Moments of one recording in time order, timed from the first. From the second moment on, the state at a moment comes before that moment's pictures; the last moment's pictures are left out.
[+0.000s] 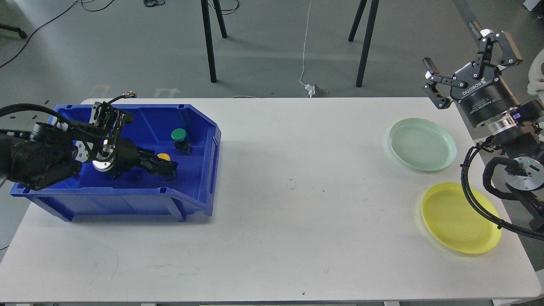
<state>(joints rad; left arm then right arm) -1.24 0.49 0.73 -0.73 1.06 -0.16 -0.49 0.62 -0.60 0.78 0.98 -0.11 0.49 0.49</state>
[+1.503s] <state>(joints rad) -1.27 0.89 -0.17 -1.35 0.75 -0.49 -0.49 0.60 -0.59 0.87 0.99 -0.10 0.49 0.49</state>
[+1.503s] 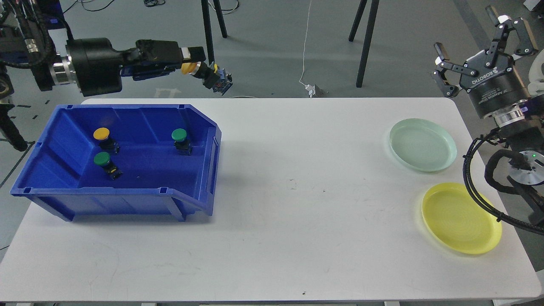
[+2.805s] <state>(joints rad) -1.01 0.19 -0.30 -1.11 0.71 -0.26 -0.49 0.47 -0.76 0.61 1.51 -0.15 0.49 0.49</state>
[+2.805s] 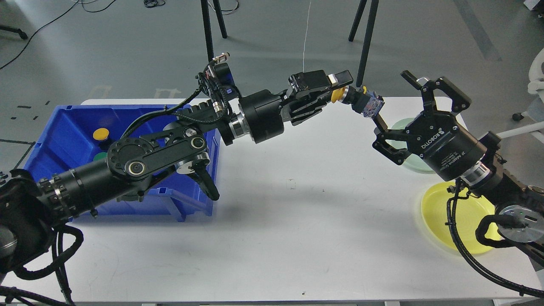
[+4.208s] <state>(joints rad) -1.00 0.19 -0.32 -1.11 0.70 -0.27 -0.49 0.48 -0.74 0.59 1.51 -0.18 0.49 0.49</state>
